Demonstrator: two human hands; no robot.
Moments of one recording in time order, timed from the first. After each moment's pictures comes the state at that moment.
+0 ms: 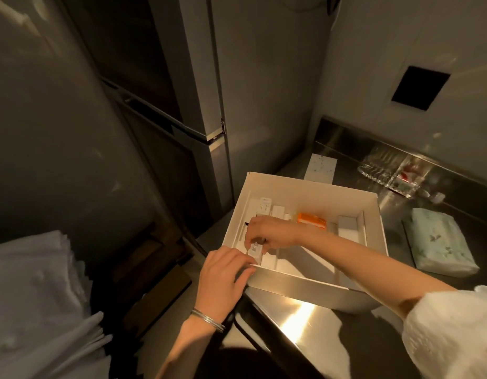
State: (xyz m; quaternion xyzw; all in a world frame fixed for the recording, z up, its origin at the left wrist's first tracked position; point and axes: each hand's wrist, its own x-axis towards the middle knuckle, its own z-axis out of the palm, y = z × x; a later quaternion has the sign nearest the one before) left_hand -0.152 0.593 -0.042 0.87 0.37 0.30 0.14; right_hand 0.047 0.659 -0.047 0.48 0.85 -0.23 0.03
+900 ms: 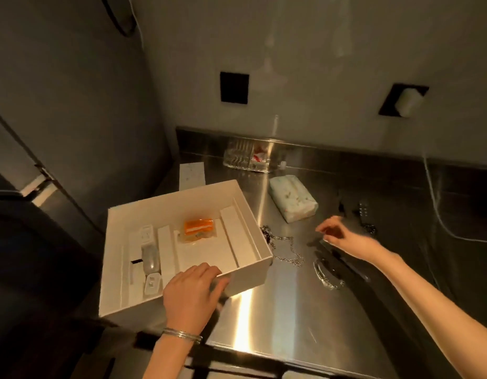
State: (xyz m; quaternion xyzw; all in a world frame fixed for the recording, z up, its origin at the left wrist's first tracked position) left_hand -0.051 0.557 -0.037 0.95 0.20 0.23 0.09; right_hand 0.233 0.336 -0.025 0.87 0.38 -0.24 -0.23
